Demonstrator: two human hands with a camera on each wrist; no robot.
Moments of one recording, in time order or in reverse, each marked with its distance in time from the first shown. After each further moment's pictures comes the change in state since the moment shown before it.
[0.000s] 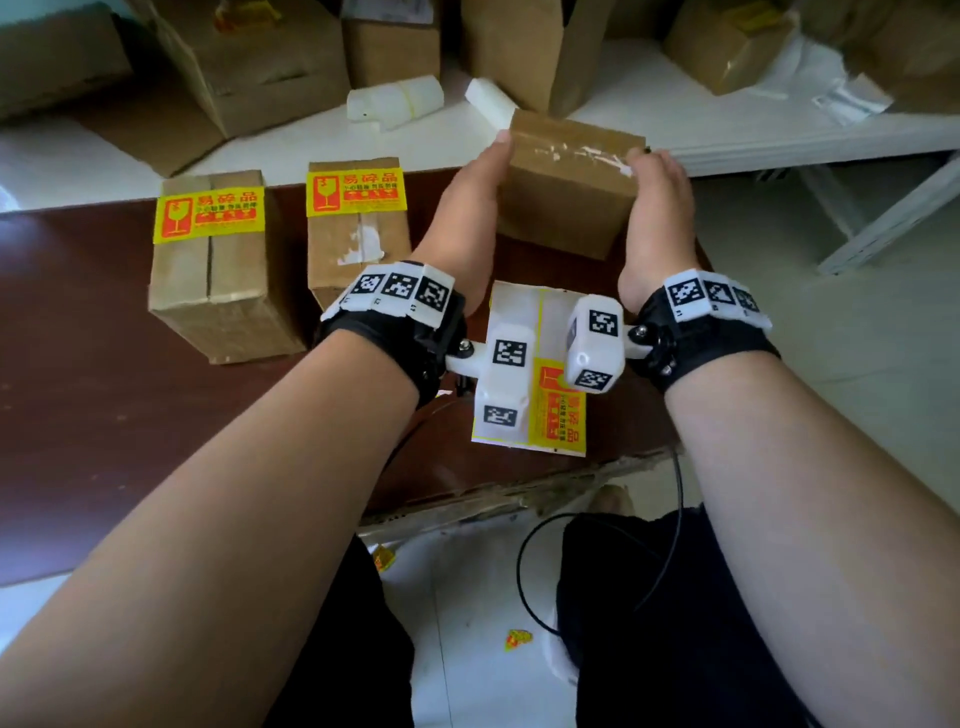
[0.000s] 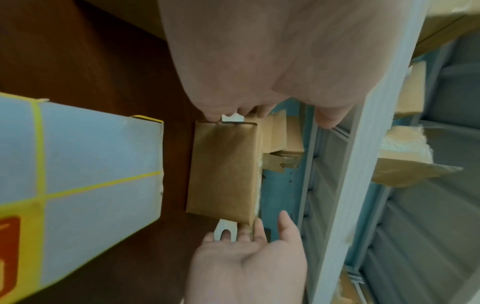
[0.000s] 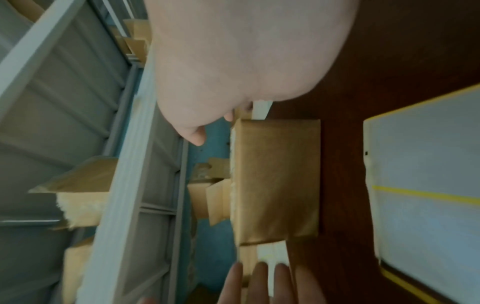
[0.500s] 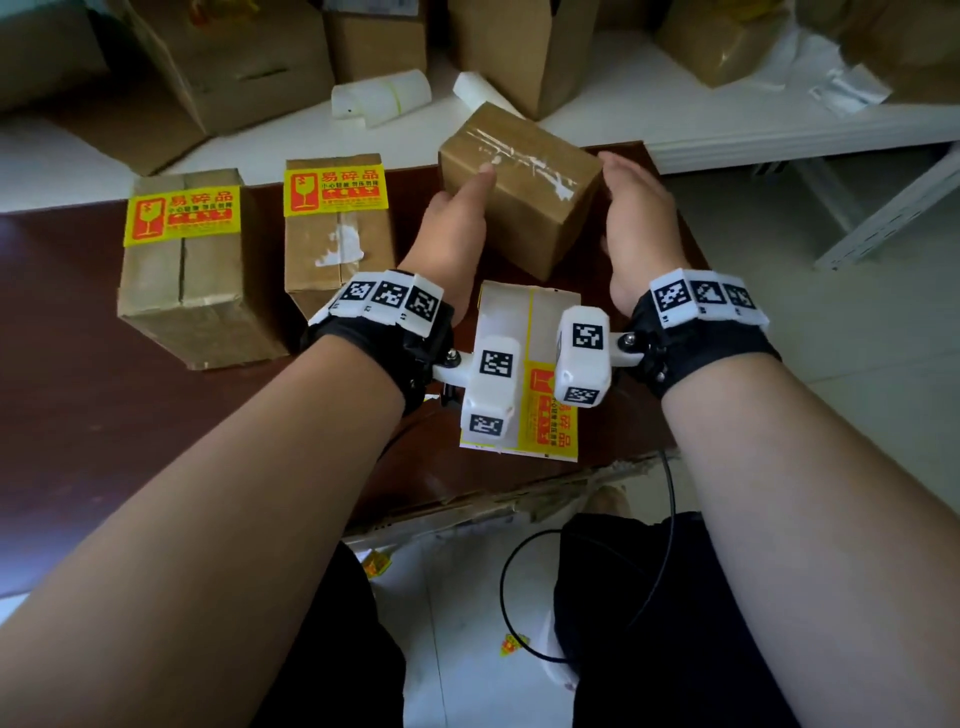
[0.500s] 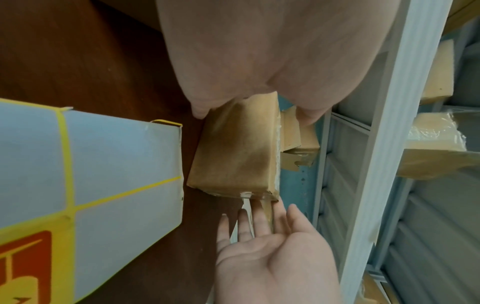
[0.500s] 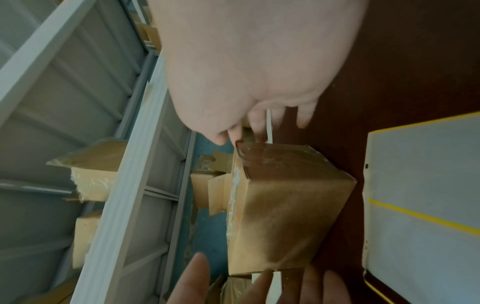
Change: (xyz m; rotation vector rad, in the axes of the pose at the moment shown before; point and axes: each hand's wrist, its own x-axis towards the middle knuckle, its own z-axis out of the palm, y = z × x) left_hand 0.028 -0.023 -0.013 0.112 0.188 -0.070; right_hand 0.008 0.005 -0.003 -0.110 -0.047 0.009
